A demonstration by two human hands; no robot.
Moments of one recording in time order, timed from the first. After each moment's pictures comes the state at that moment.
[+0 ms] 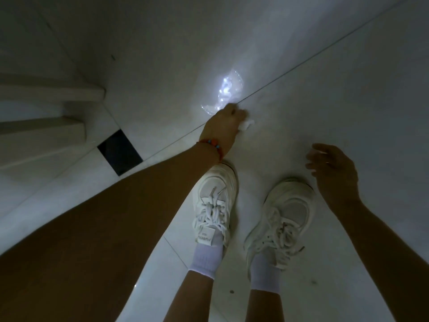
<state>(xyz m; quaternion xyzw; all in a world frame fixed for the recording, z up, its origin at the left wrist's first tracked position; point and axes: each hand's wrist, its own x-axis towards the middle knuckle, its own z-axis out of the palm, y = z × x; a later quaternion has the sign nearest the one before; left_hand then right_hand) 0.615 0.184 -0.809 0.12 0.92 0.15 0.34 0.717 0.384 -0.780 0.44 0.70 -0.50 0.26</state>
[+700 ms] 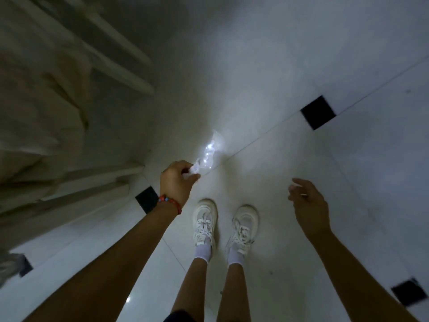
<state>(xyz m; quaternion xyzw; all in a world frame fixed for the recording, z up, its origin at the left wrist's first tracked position) 0.557 0.203 -0.469 -0.14 0.91 0.33 0.23 0.653 0.456 -0.474 0.43 0.73 -0.50 0.18</state>
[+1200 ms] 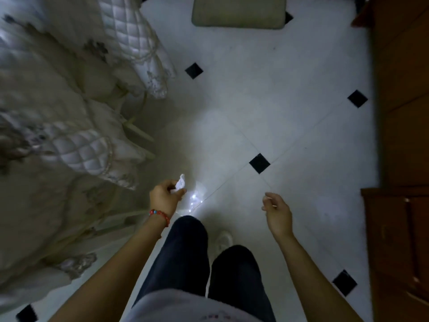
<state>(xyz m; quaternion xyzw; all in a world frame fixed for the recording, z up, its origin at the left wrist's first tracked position) 0.535 0.242 -0.175 -0.16 0.87 0.42 0.21 0.654 0.486 -0.198 0.46 0.69 -0.55 0.09</state>
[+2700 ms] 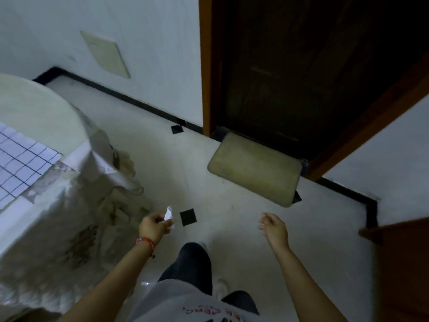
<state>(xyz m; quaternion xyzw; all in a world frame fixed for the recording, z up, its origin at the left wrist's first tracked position) -0.125 0.469 -0.088 -0.33 0.75 0.57 0.10 -0.143 0.792 -0.085 0.30 0.77 -0.54 0.14</state>
